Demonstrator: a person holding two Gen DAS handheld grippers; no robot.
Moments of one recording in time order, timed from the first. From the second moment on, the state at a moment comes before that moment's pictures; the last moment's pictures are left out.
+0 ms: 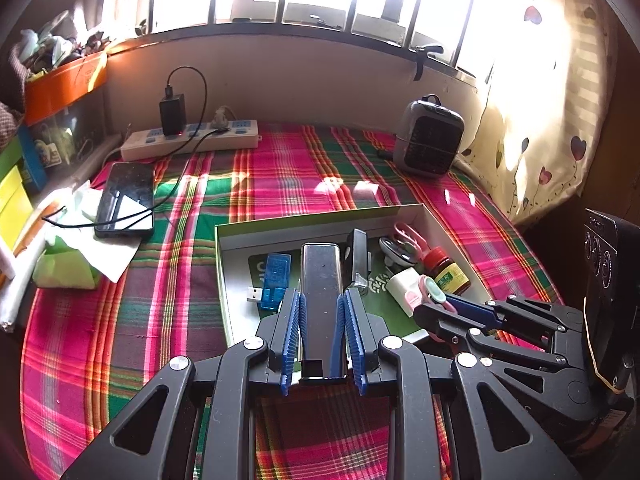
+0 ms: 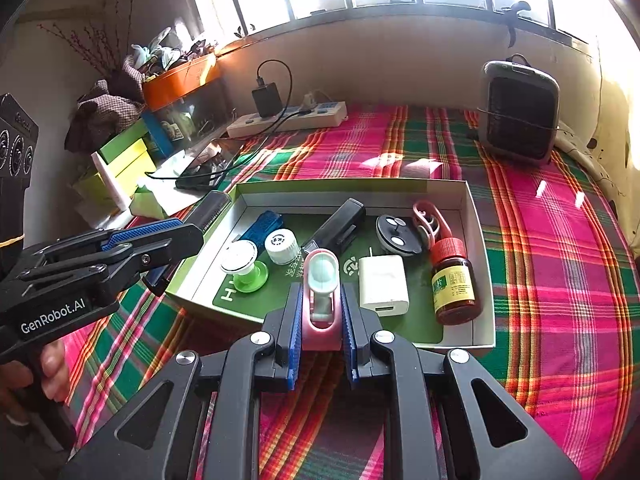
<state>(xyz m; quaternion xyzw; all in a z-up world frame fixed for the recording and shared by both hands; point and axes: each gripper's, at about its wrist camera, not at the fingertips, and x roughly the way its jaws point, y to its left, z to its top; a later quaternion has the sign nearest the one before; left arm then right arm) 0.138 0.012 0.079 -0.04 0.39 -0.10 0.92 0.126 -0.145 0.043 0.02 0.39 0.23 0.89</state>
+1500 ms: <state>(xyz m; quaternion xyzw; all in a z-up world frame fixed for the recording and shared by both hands) 0.190 0.014 0.062 -0.03 0.41 -0.10 0.91 0.162 -0.128 0.023 0.01 0.41 0.24 0.88</state>
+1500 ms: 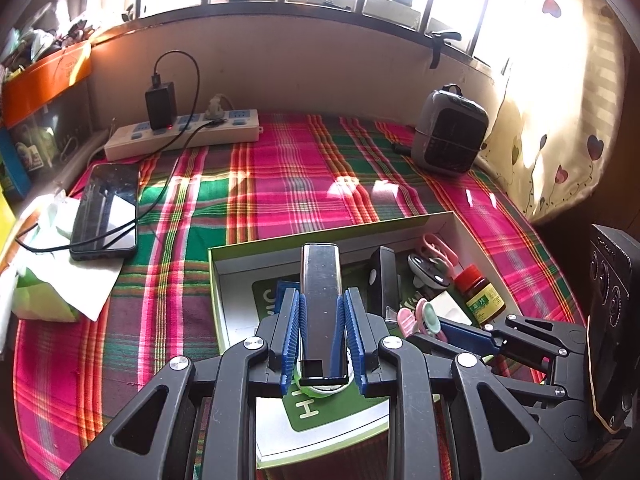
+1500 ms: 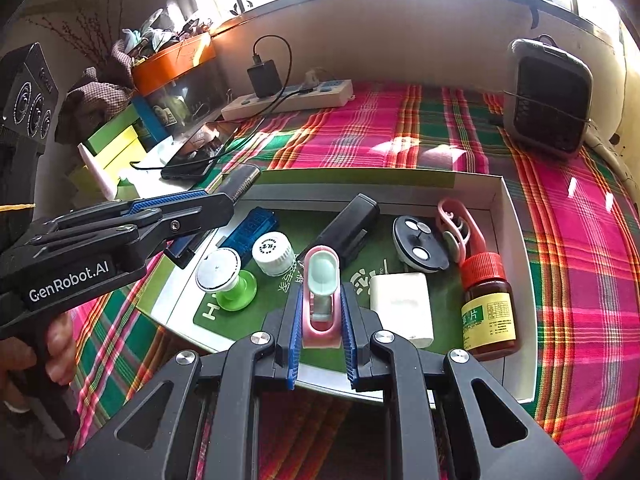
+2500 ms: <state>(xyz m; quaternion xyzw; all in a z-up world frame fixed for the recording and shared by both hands) 0.213 0.008 0.040 -0.03 0.43 -0.11 0.90 0.170 -0.123 0.010 0.00 0.43 0.23 0.87</state>
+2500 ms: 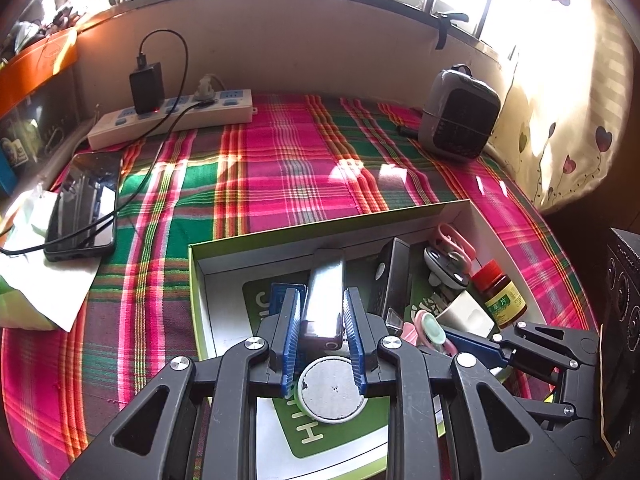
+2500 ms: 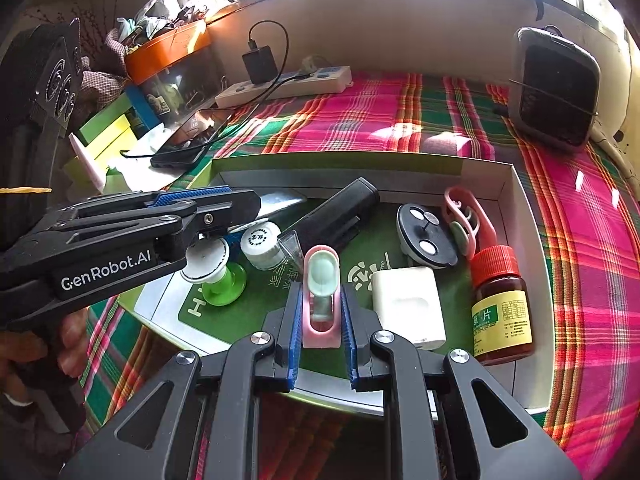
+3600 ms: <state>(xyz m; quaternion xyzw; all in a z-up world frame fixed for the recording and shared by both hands) 0.216 0.009 0.033 -0.04 0.44 -0.11 0.89 0.171 -0.124 0.008 0.01 0.43 0.23 0.87</state>
